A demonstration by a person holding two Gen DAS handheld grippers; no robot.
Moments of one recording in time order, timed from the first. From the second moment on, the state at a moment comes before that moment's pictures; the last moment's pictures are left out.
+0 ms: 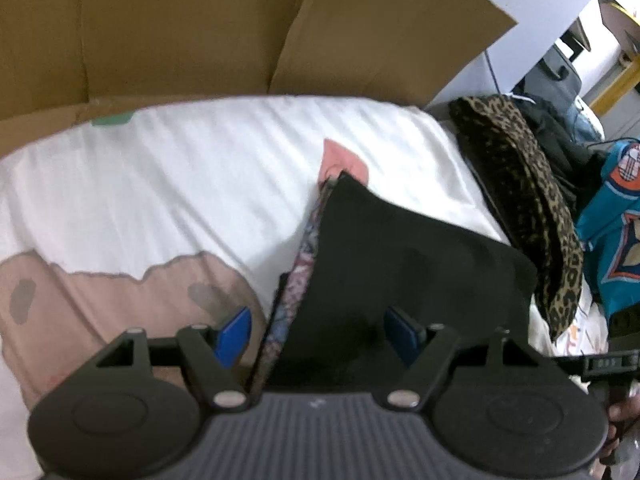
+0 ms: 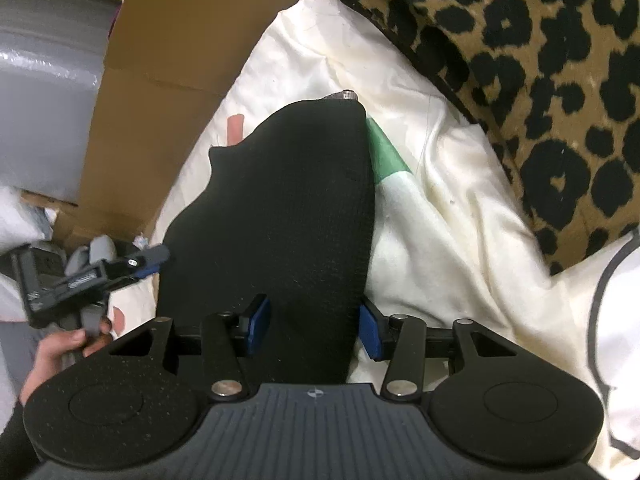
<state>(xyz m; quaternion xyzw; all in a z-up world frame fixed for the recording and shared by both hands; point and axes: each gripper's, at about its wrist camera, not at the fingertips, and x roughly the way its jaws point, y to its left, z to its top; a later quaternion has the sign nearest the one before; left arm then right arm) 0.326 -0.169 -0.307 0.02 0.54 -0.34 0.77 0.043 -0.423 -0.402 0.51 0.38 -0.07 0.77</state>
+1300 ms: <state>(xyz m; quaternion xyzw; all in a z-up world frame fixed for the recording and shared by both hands) 0.330 -0.157 -0.336 -0.09 0.59 -0.38 0.71 0.068 -0.458 -0.388 0.48 0.41 -0.04 0.77</state>
